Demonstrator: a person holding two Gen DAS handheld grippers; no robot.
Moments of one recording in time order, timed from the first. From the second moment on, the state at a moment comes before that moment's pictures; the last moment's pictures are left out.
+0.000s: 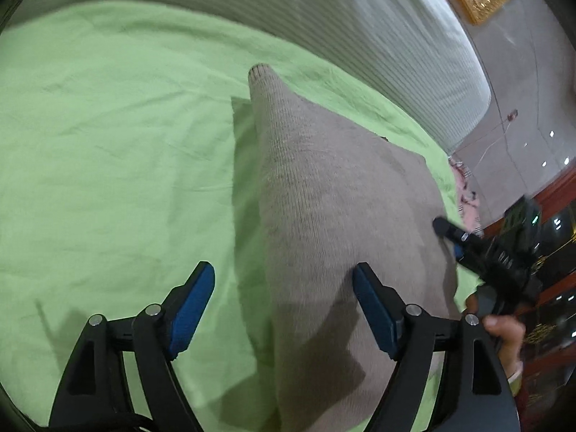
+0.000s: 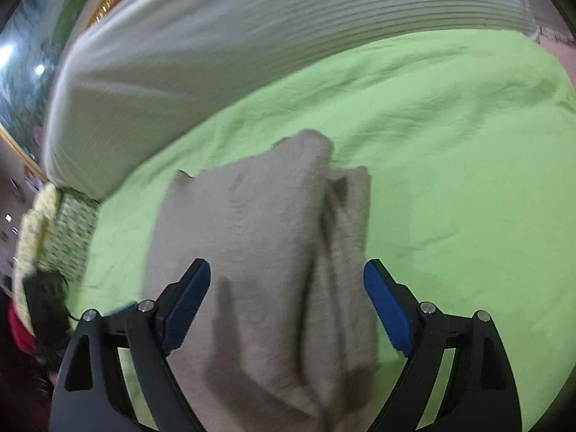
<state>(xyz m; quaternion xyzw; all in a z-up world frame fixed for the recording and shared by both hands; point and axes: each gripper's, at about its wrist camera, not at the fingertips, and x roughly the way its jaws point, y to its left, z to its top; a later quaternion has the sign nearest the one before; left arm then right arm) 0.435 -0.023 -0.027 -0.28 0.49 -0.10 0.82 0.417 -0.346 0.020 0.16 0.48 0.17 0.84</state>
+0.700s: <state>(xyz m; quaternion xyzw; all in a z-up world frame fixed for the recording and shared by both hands) 0.467 -0.056 -0.038 -0.31 0.45 -0.13 0.82 0.410 -0.364 -0.011 0.26 0.45 0.23 0.82</state>
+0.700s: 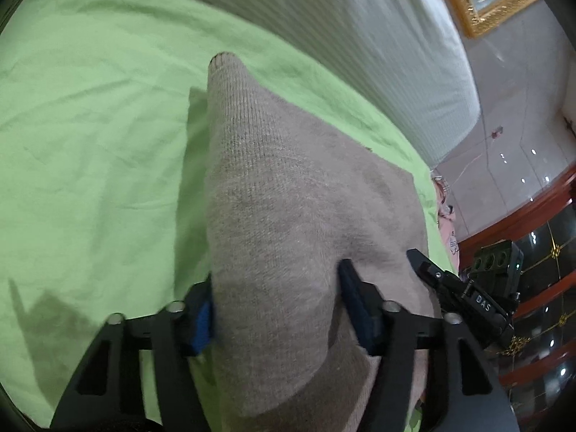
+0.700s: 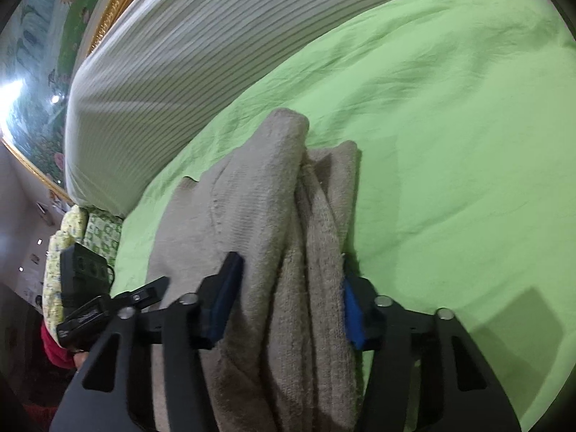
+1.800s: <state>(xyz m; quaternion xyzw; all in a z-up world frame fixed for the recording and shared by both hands) 0.251 0.142 0.031 -0.30 0.41 0.01 0.86 0.286 -0.111 0.021 0.25 0.47 0.38 0.76</state>
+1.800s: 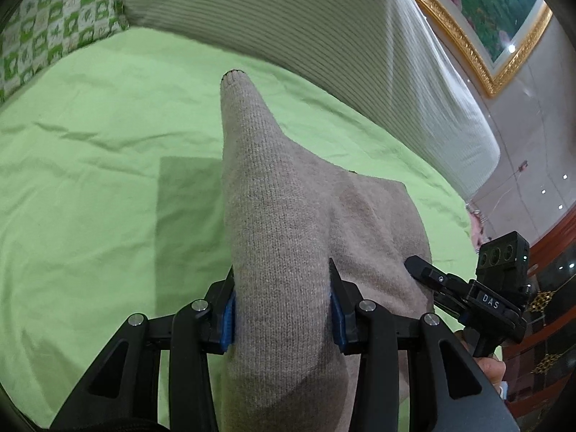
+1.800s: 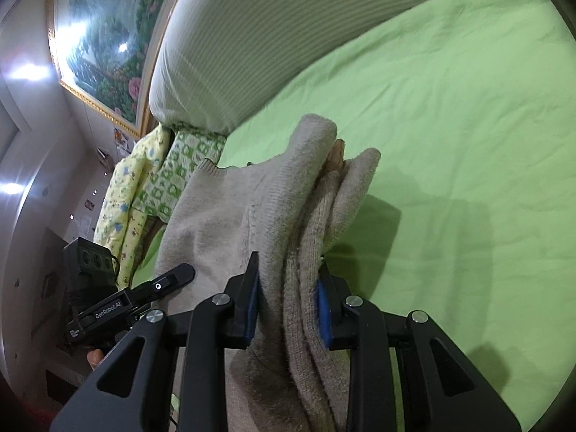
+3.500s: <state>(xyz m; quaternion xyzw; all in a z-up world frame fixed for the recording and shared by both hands) 0.119 0.077 -0.029 -0.05 0.47 0.04 0.88 0.146 -0.130 0.008 0.11 0.49 0.29 0.81</state>
